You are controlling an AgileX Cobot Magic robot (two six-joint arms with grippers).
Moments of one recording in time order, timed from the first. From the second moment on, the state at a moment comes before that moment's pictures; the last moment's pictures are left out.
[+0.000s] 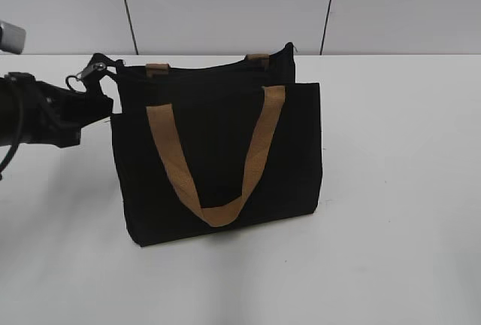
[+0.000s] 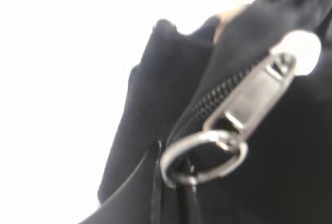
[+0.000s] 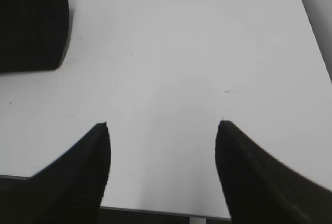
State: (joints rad) left arm -0.12 1.56 -0.55 1.03 -0.72 -0.65; right arm -0.11 -0.01 -0.49 0.16 1.10 -0.25
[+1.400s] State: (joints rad) left arm -0.12 1.22 -0.55 1.29 -0.77 -0.93; right arm -0.11 -0.01 -0.50 0.25 1.10 -0.26
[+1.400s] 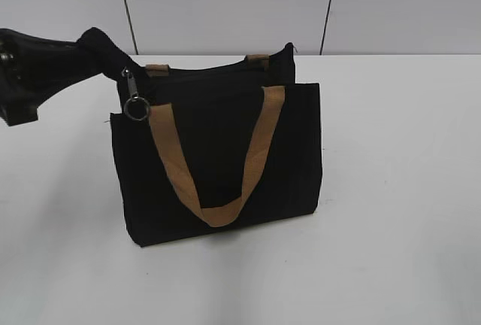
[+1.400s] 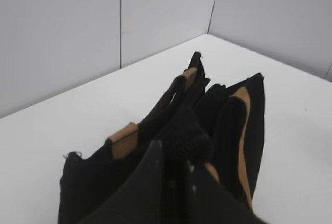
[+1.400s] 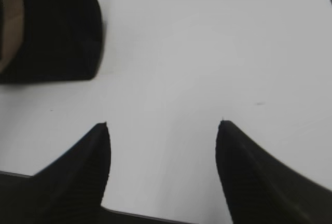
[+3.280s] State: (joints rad) left arm -0.12 1.22 -0.55 1.16 -0.83 -0.93; right arm 0.56 1.20 -0.81 0.96 0.53 -1.00
